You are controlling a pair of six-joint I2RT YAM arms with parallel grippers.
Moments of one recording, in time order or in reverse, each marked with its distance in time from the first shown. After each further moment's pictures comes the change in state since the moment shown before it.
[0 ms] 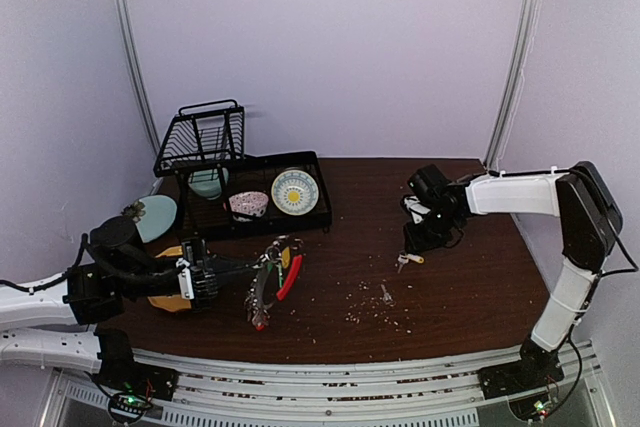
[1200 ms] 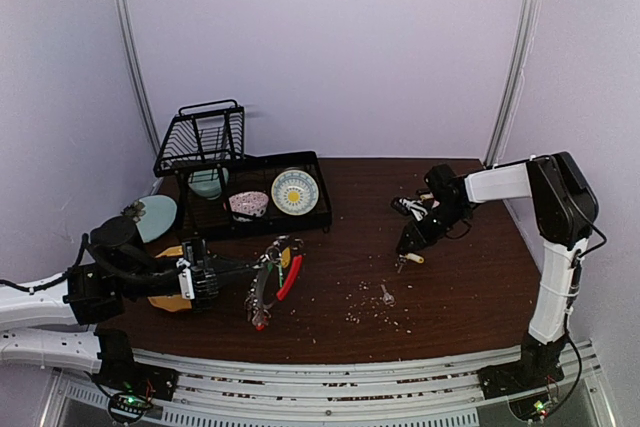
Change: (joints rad) left arm 0.000 0.002 0.000 0.000 -0.001 0.000; right arm -0.205 0.220 0.117 0.016 -0.573 -0.426
